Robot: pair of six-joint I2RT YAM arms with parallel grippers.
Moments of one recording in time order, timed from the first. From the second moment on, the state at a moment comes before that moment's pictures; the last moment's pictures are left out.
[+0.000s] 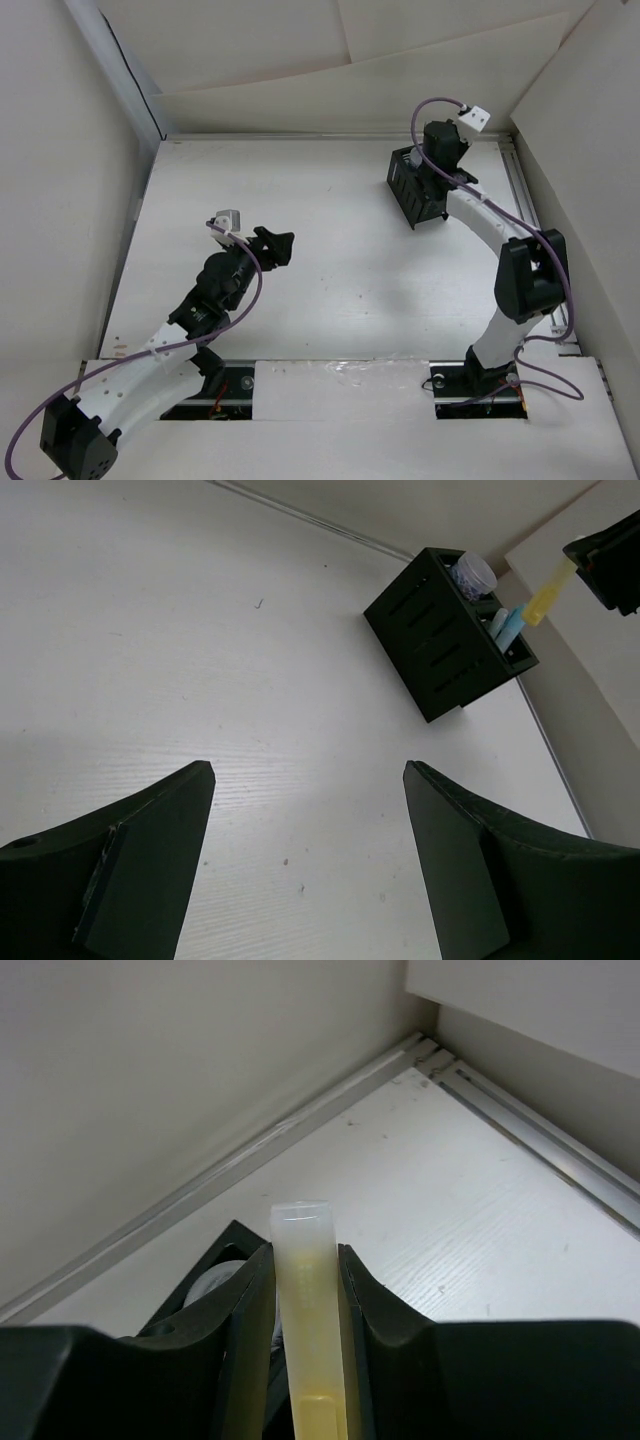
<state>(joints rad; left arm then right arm) -0.64 0.68 0.42 0.15 -0.30 -0.60 0.29 1.73 1.37 0.14 0.83 0.38</state>
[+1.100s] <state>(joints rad) -0.64 0.68 0.42 0.17 -0.29 -0.60 0.43 1.81 1.27 0.23 1.13 0.38</state>
